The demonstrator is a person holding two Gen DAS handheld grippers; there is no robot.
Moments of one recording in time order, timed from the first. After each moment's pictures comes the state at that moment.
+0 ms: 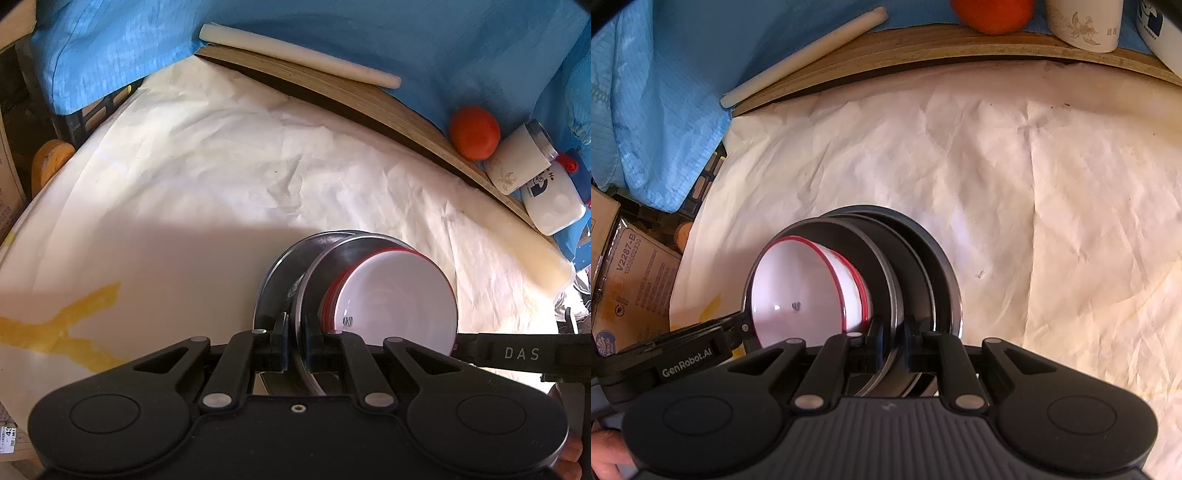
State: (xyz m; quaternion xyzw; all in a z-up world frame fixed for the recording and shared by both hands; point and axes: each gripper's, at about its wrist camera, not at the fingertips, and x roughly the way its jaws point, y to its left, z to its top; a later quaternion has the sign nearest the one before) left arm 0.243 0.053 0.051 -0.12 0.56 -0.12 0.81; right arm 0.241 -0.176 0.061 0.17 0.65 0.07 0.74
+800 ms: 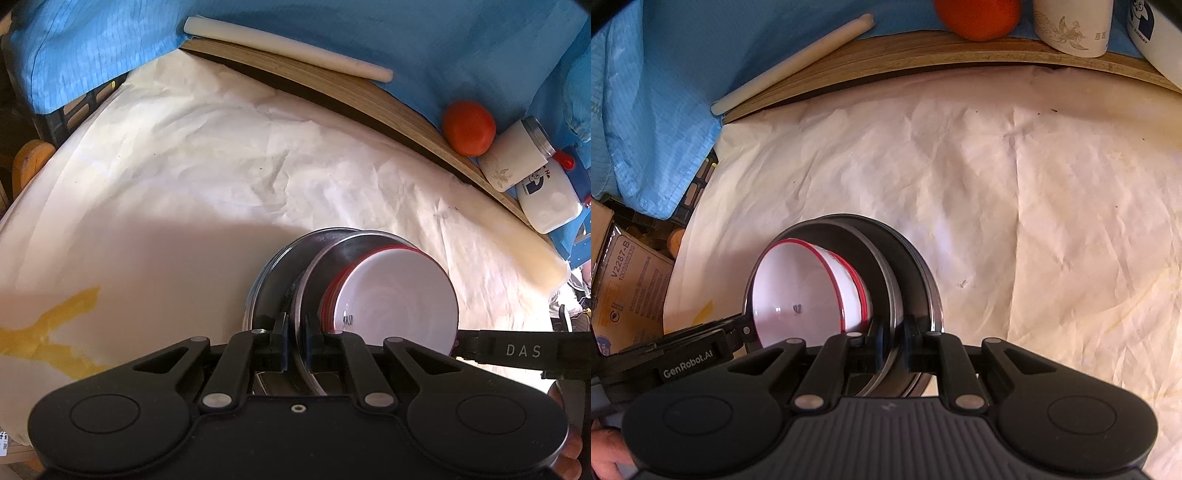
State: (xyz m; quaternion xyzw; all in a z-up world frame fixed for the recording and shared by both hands) left arm 0.247 0.045 0.043 -0.12 0.56 -0.13 0.81; right arm 0.245 -0.185 0.064 0.17 0.65 0.06 0.74
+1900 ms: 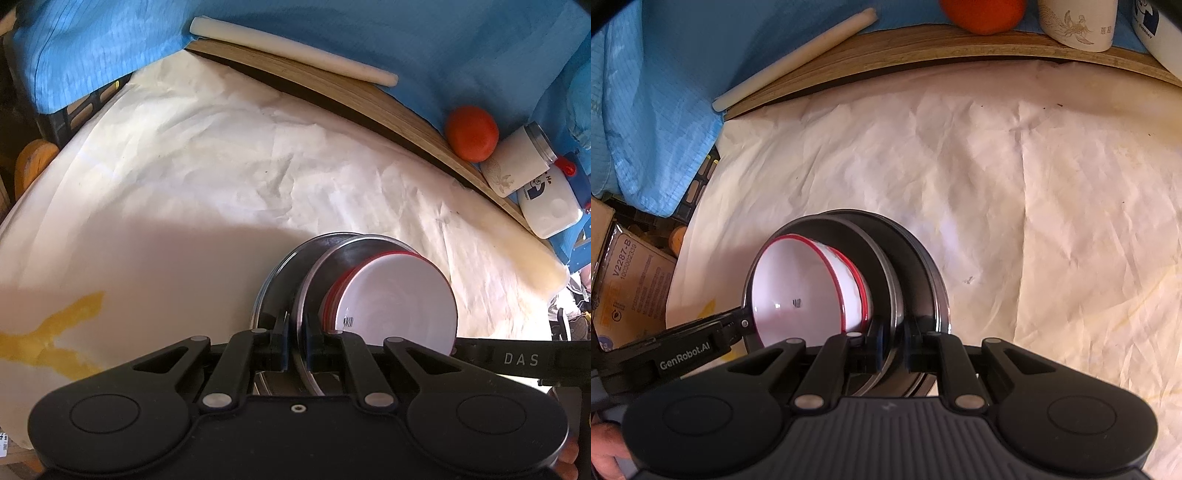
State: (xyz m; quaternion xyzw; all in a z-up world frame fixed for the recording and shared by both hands) left arm 0.249 0.050 0.042 -0.13 0.56 -0.13 0.81; right arm 0.244 -0.182 0.060 0.17 0.65 0.06 0.74
